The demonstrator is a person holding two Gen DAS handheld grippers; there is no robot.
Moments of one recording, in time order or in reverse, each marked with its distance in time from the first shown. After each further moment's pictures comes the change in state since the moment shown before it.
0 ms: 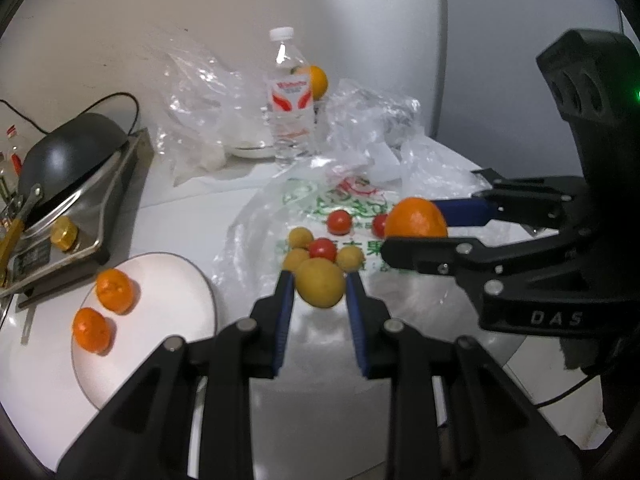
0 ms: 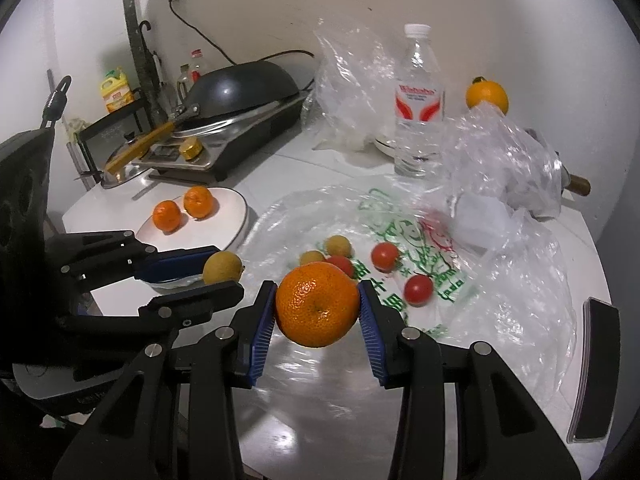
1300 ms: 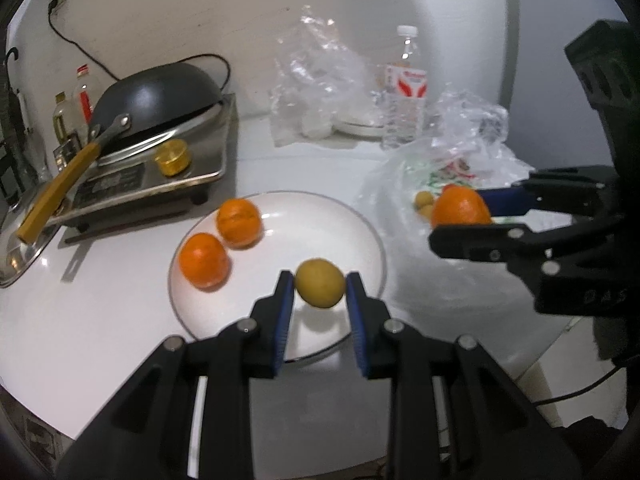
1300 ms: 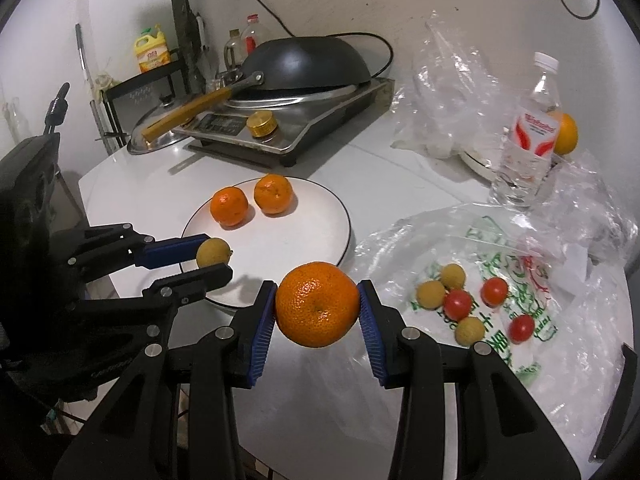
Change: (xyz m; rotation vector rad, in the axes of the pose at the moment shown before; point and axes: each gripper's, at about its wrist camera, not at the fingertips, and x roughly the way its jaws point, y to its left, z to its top) left arm -0.032 0.111 -0.062 -0.140 -0.003 0.134; right arm 0.052 0.100 0.025 -0.127 0.078 0.053
